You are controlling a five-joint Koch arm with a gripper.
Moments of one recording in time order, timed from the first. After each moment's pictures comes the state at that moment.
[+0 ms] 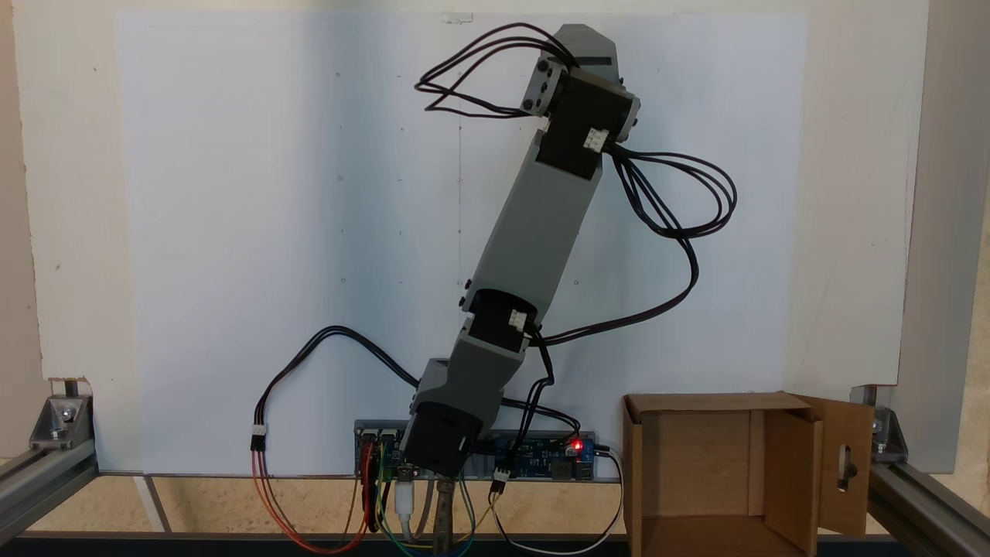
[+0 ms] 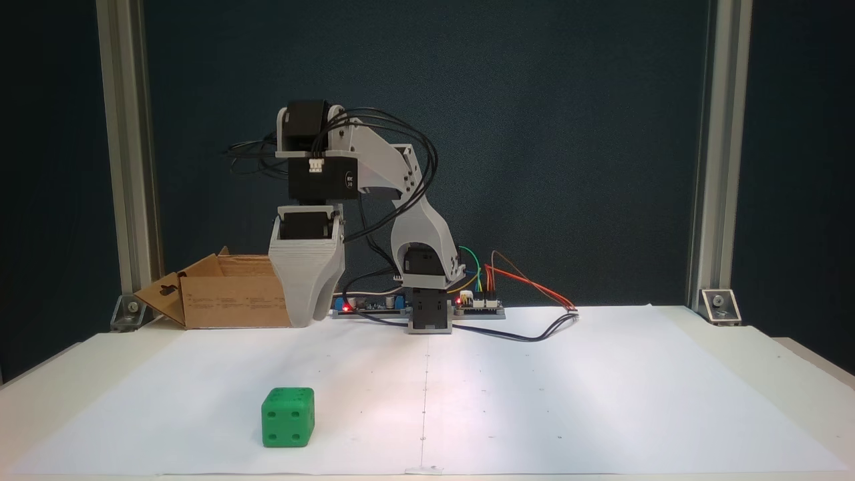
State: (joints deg) arm 20.1 49.9 27.8 78.9 -22.5
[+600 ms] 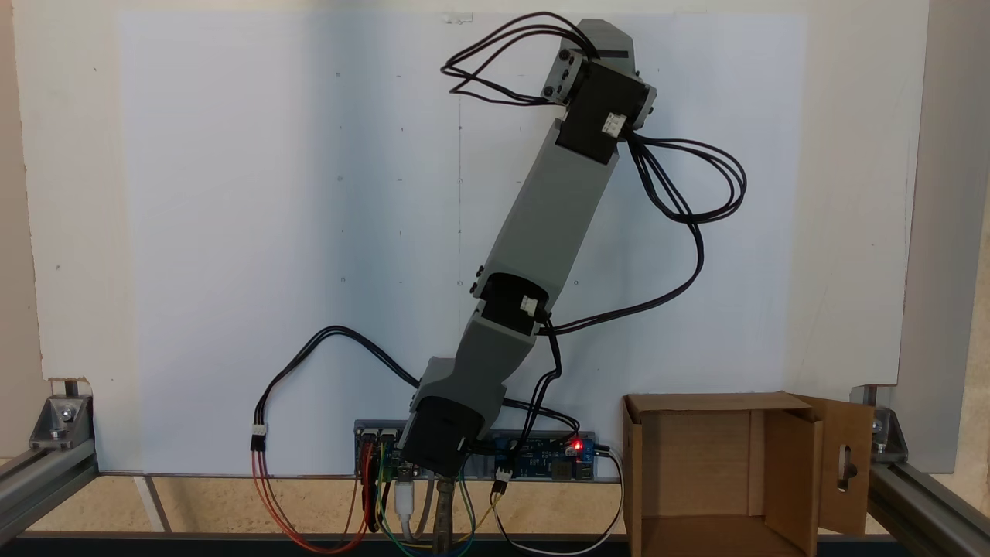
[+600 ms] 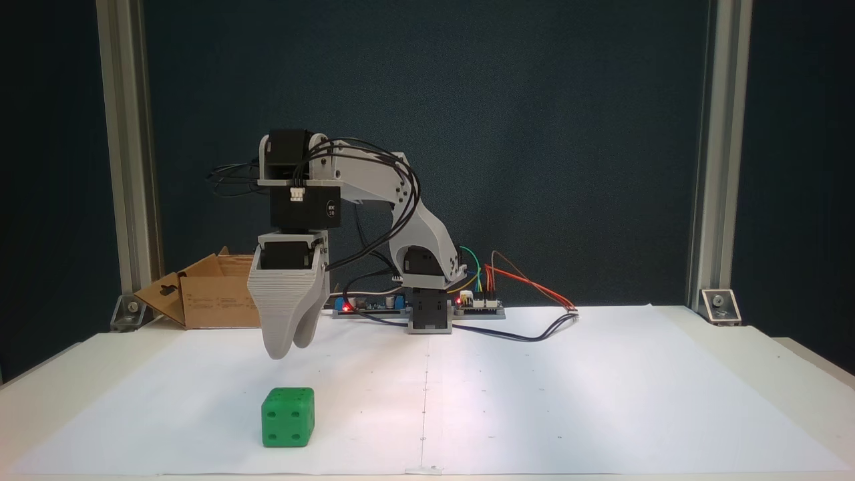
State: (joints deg) arm 22.3 45.8 27.9 73.7 -22.5
